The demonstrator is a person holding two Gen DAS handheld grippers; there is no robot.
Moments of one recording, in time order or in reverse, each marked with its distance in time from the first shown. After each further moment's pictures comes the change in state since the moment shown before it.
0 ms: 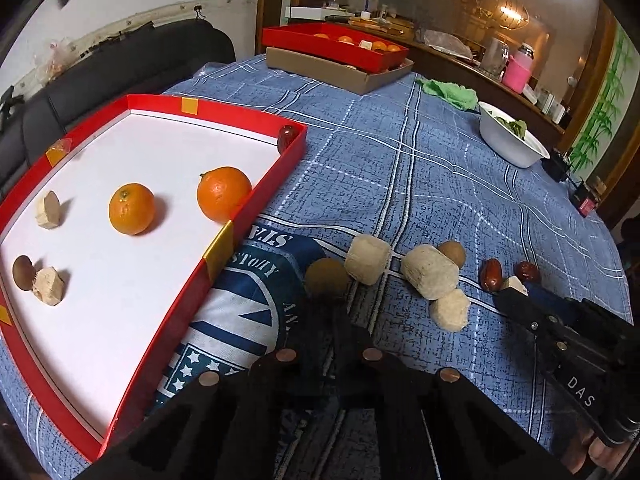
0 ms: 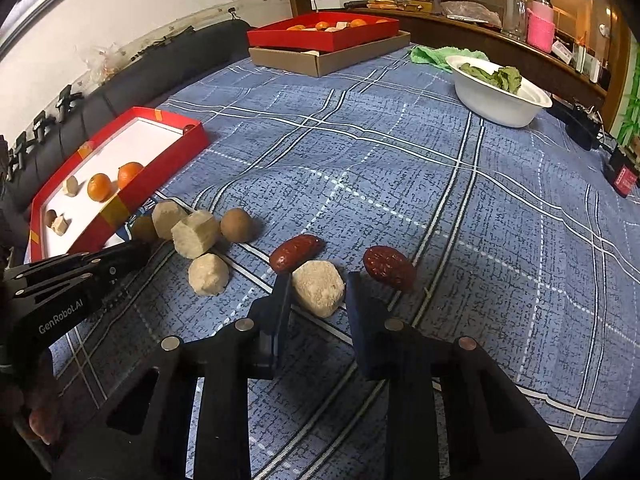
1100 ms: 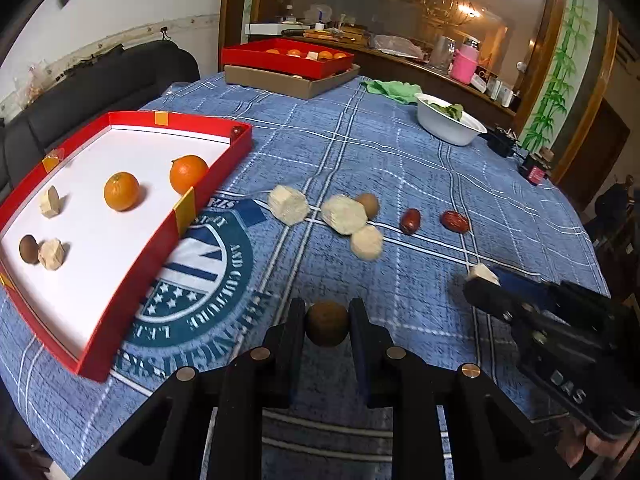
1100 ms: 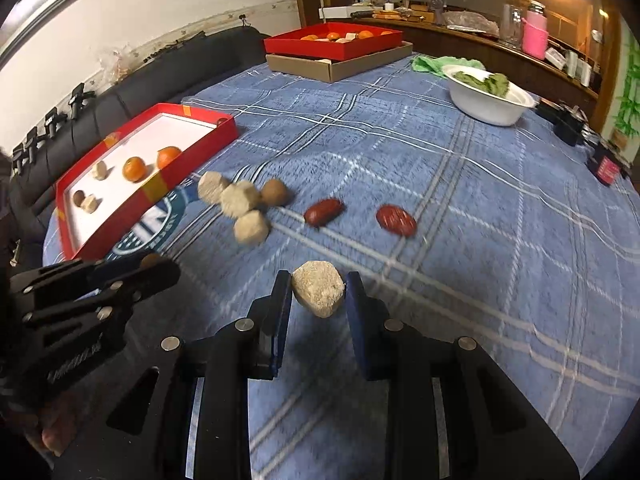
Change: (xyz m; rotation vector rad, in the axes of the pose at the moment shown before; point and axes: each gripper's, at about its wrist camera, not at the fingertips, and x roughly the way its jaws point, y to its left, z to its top) left arm -0.047 -0.027 -0.049 0.087 -0.051 -0.105; right arm -0.046 0.015 -0.033 -0.007 -0.032 0.006
